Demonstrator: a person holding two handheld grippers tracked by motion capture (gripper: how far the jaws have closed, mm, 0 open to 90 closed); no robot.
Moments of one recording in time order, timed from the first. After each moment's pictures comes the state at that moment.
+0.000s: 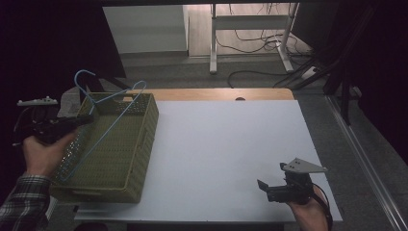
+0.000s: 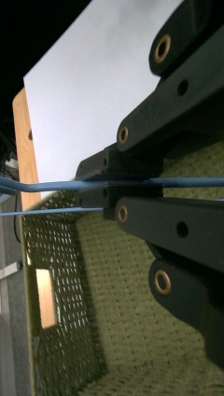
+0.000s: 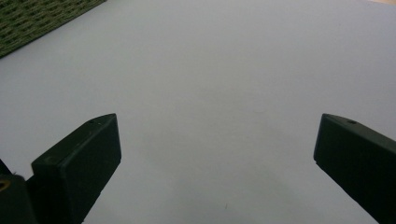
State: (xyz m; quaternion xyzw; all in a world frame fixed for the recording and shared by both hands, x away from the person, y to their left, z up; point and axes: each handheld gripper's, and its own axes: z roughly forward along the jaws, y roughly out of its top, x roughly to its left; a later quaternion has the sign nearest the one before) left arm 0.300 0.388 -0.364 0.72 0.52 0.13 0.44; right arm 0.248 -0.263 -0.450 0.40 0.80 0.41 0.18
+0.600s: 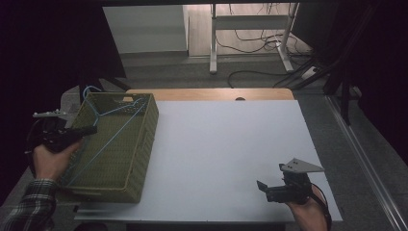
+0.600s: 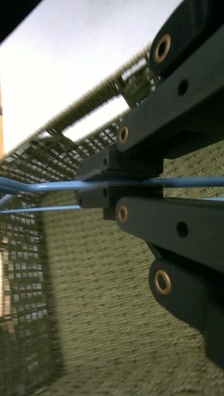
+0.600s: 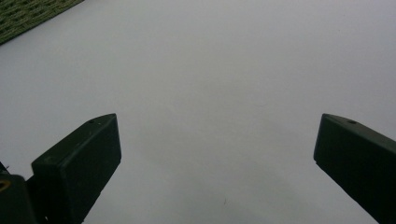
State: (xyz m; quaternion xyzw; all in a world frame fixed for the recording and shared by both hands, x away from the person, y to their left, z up) left arm 0.314 0.401 -0.424 0.72 0.54 0.10 0.42; right arm 0.251 -0.262 -0.455 0.40 0.81 0.40 0.17
